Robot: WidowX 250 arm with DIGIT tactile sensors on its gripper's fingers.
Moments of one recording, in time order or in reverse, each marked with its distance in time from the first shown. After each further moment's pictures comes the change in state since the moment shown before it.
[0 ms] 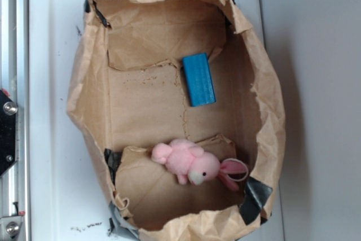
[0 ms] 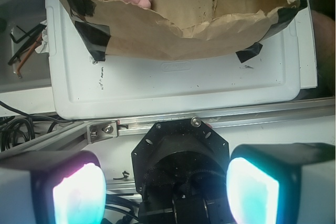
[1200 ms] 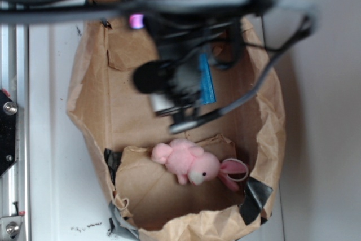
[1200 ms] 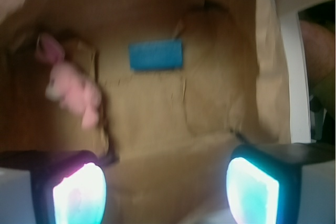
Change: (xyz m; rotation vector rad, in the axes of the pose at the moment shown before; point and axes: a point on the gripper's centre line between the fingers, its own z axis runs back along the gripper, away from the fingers) arm 0.150 0.082 -0.075 0.082 0.065 0.223
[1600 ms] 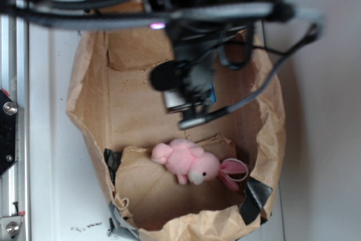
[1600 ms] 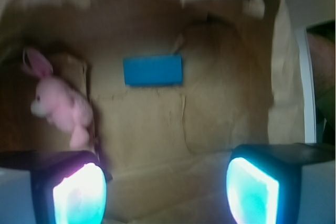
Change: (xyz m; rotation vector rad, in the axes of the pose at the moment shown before) arm -0.006 -0.013 -0.010 -0.002 -0.027 -0.097
